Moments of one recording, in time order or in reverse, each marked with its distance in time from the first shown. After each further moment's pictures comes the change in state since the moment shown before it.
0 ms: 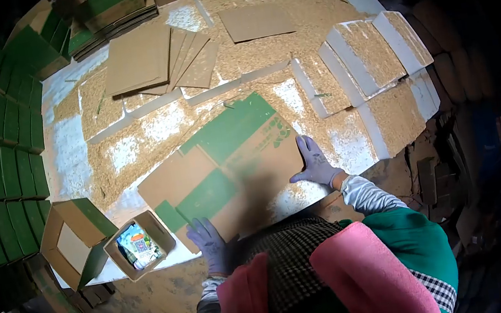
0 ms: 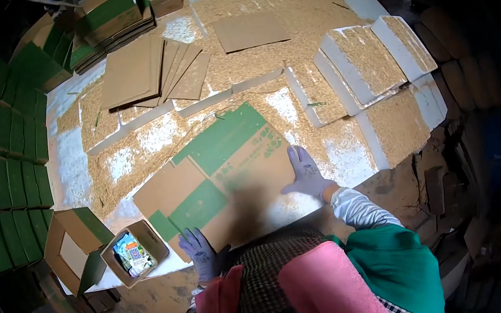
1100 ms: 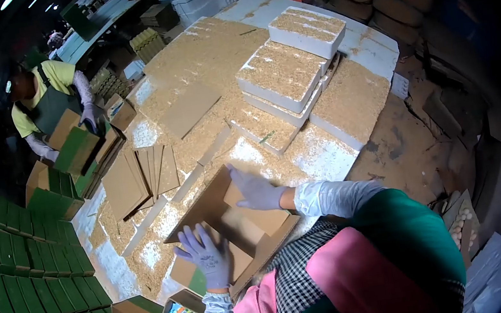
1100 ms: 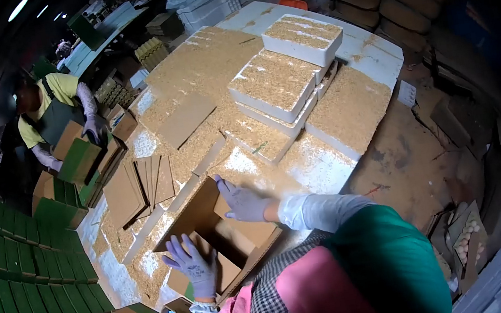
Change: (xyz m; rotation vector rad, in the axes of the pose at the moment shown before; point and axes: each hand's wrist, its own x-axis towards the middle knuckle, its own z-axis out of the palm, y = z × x) left_hand 0.094 0.135 -0.141 0.326 0.670 0.646; right_hand 0.039 -0.077 -0.077 0.069 0.219 -0.134
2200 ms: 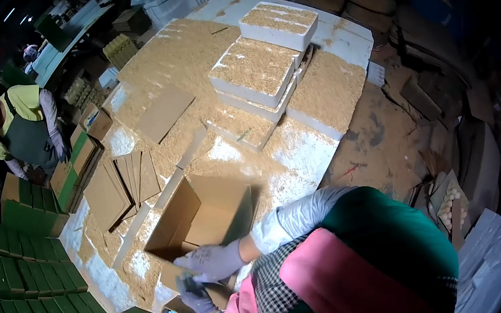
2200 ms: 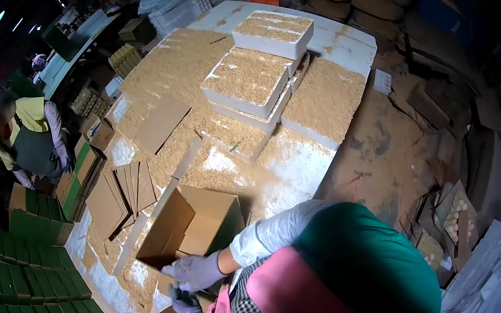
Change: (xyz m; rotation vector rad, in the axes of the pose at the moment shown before) left_hand -0.155 -0.108 0.093 -1.883 0.083 -1.245; right_hand -0.017 -0.148 0.034 0.493 -0.191 -0.396
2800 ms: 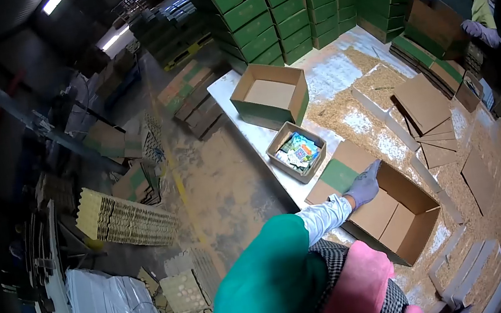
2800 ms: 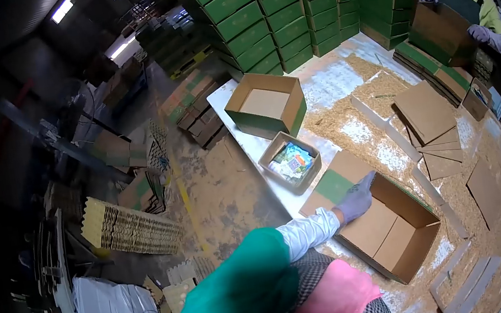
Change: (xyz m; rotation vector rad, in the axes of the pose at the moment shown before) left_hand -0.024 0.033 0.132 0.827 0.410 0.331; right_hand -0.074 0.146 -0.145 -0.279 0.097 0.354
